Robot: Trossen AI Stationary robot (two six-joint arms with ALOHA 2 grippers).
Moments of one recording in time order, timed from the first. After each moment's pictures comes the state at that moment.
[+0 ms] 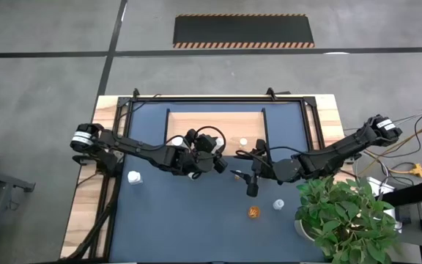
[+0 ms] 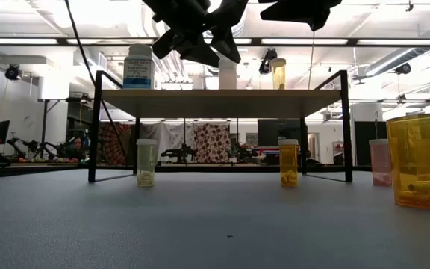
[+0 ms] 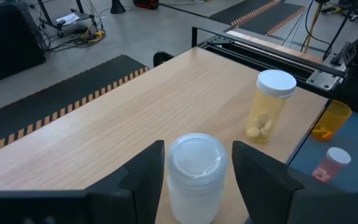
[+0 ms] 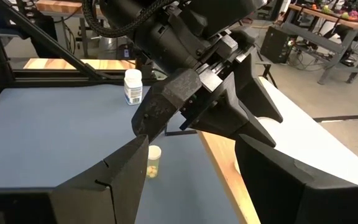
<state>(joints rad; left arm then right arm) -0.17 1.67 1.25 -0.14 -0.84 -0.49 0.37 1.29 0.83 0.16 0.58 0.06</state>
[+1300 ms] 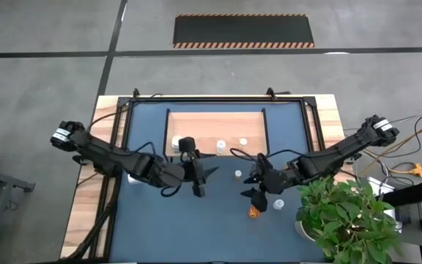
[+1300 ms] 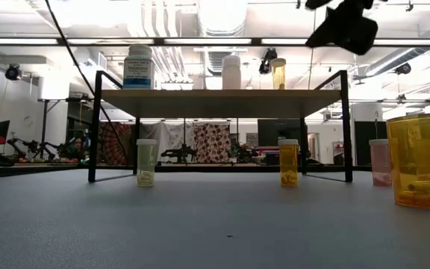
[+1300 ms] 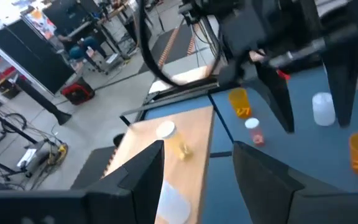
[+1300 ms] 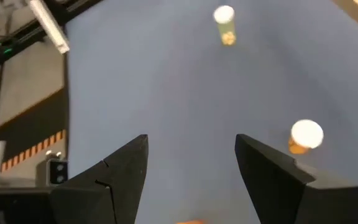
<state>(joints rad) -0.37 1.45 1.23 -0.11 -0.74 0.22 0.43 1.35 0.99 -0.39 0.24 0.77</state>
